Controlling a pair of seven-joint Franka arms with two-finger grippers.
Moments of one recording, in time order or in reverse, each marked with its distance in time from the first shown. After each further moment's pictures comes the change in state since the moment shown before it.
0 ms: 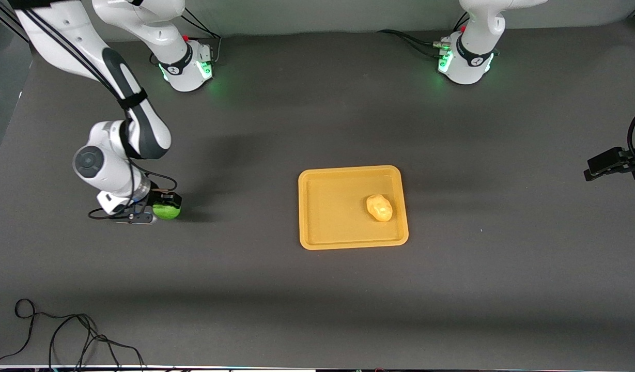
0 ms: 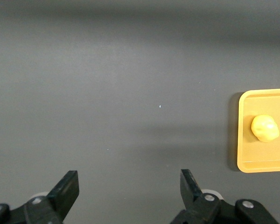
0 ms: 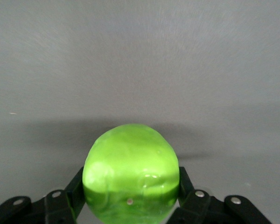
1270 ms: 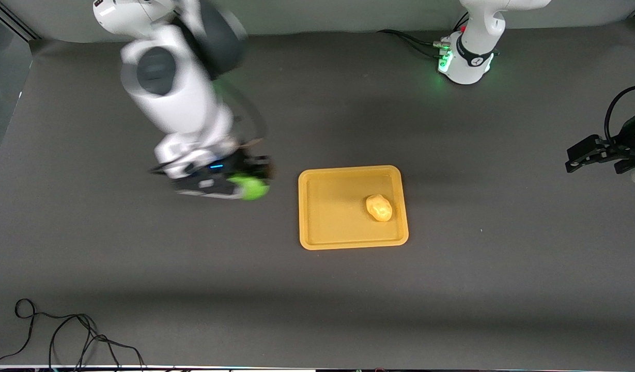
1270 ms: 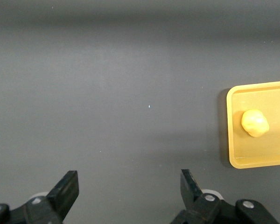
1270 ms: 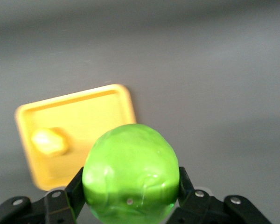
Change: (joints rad) left arm -0.155 -0.075 0.099 -0.088 0.000 0.041 -0.009; right arm 0.552 0.161 0.037 0.933 0.043 -0.653 0.735
